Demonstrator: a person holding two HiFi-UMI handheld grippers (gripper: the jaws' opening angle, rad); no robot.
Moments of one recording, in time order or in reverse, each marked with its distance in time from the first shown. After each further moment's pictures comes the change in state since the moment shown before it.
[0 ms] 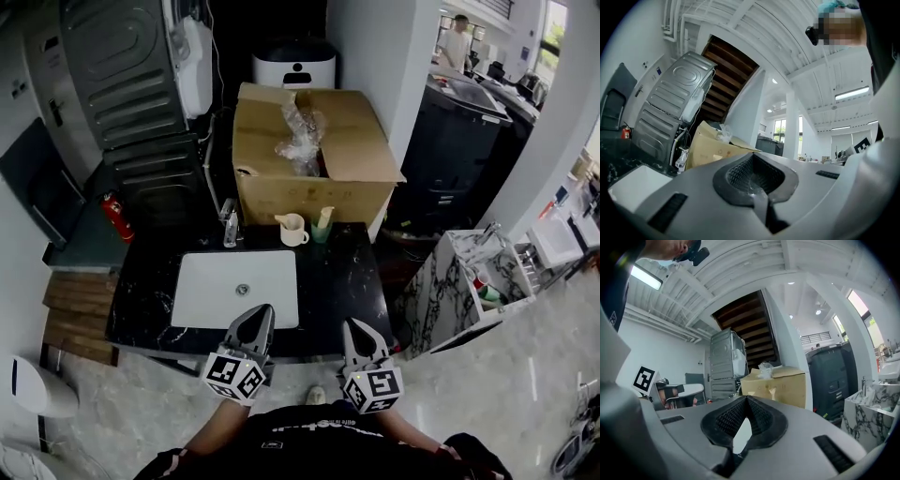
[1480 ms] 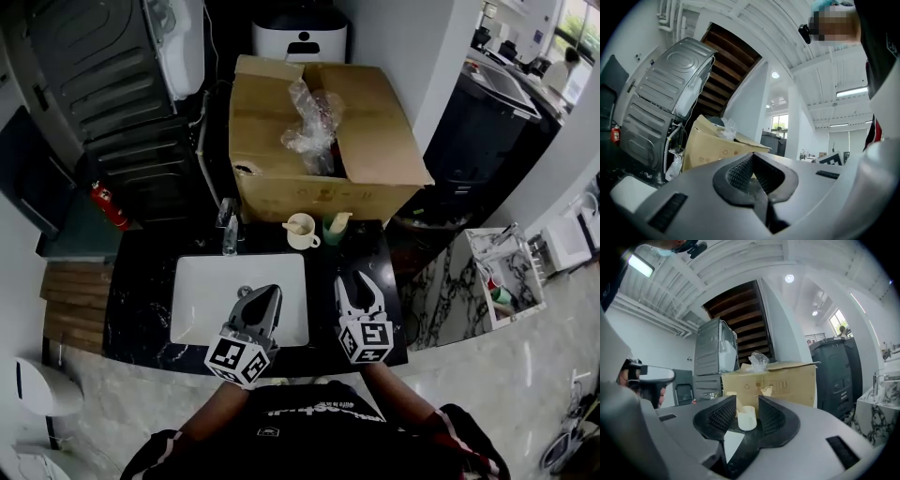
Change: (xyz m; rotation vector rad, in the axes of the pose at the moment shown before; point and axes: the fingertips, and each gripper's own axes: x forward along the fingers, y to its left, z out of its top) left arm 0.108 0.084 -0.010 0.001 0.055 -0.041; right arm 0.200 -0.074 -0.028 -0.008 0.005 -0.081
